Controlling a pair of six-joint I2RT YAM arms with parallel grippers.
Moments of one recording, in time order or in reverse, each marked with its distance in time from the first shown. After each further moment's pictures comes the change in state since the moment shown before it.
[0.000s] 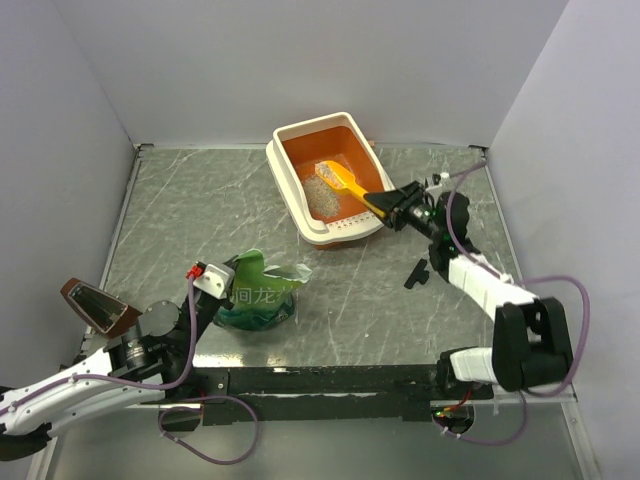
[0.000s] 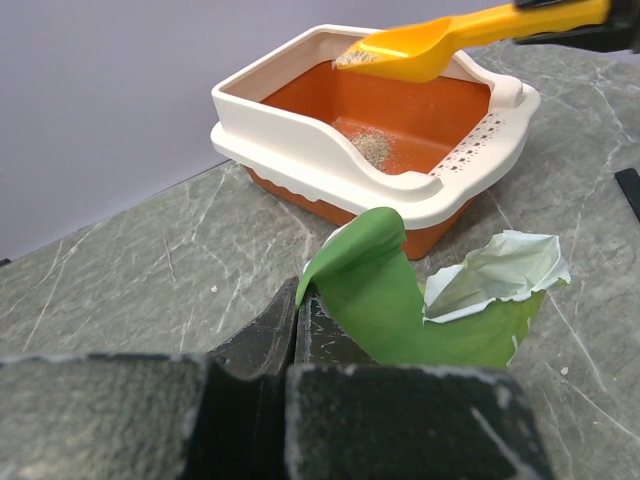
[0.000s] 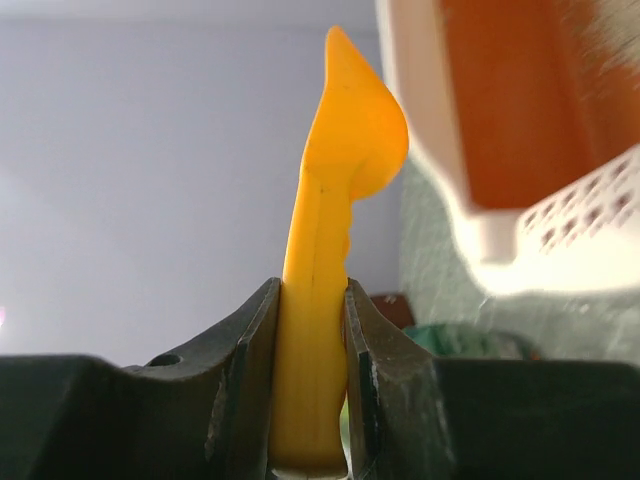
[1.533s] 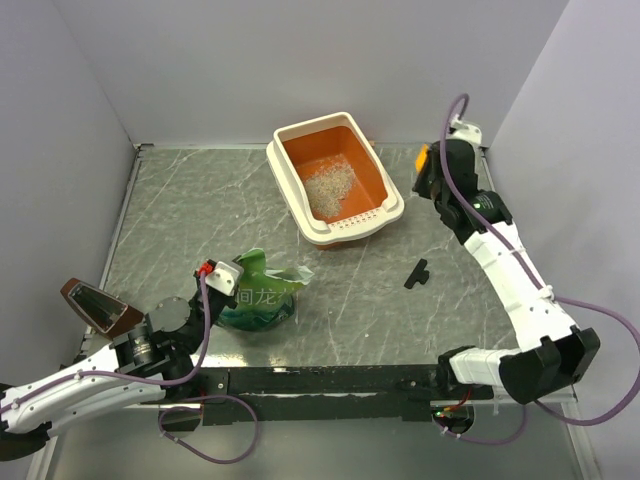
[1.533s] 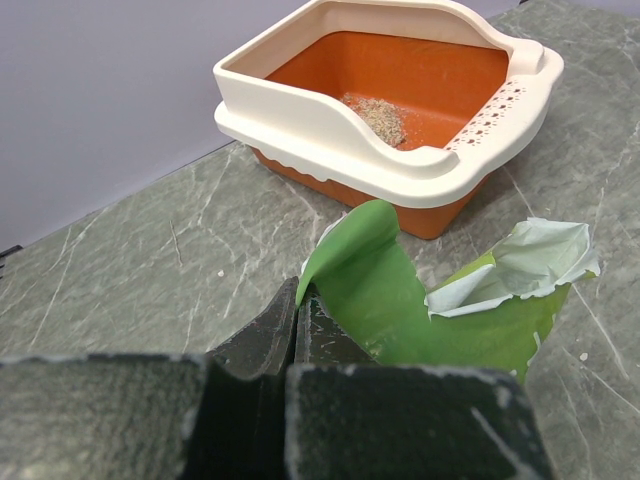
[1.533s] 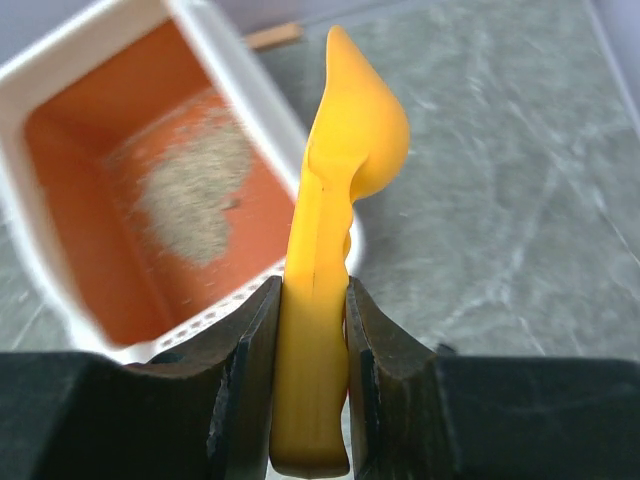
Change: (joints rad) left arm 0.013 0.057 0.001 -0.008 -0.010 -0.003; right arm 0.187 0.002 0.759 -1.167 0.972 -1.041
